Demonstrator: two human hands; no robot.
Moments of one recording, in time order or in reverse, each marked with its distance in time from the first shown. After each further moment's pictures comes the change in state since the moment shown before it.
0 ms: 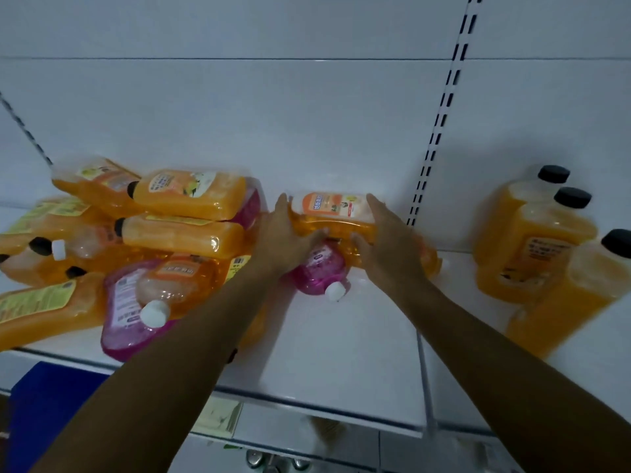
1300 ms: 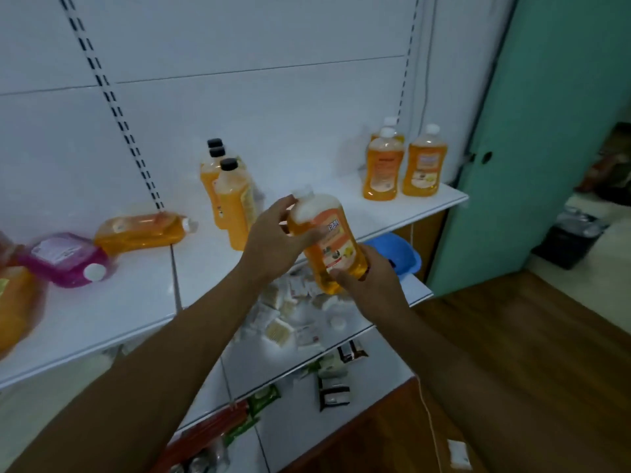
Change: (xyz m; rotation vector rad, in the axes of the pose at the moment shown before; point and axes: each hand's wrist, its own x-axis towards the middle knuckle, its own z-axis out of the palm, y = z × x) left_hand -0.266 0.220 0.164 -0.477 -0.486 0.537; right_hand -0.337 0.134 -0.244 0.397 0.372 0.407
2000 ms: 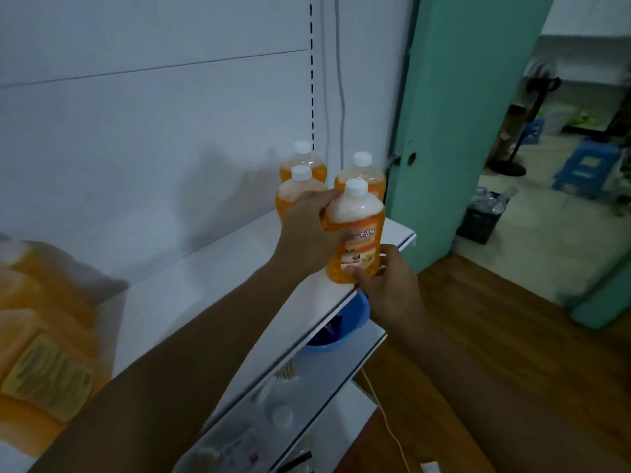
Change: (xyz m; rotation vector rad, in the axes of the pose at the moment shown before) left_hand 0.242 -0.027 0.210 0.126 -0.288 0.270; right_hand 0.199 0.116 -0.126 -0.283 0.432 0.253
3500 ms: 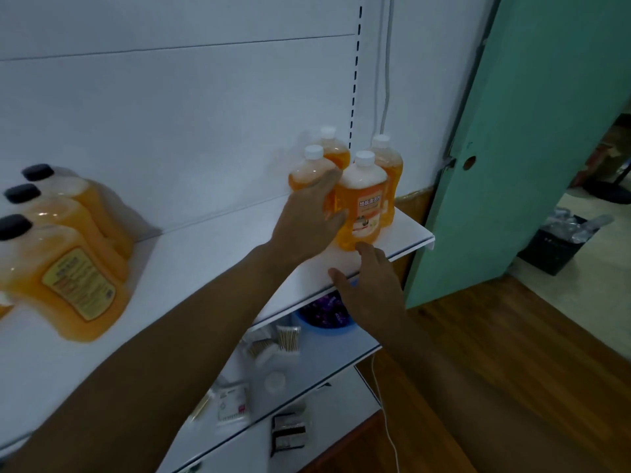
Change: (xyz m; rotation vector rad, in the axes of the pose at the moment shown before) left_hand -0.011 0.024 0.012 0.293 0.119 -0.017; right_hand -0.008 -0.004 -0.014 -0.279 -0.245 -0.282
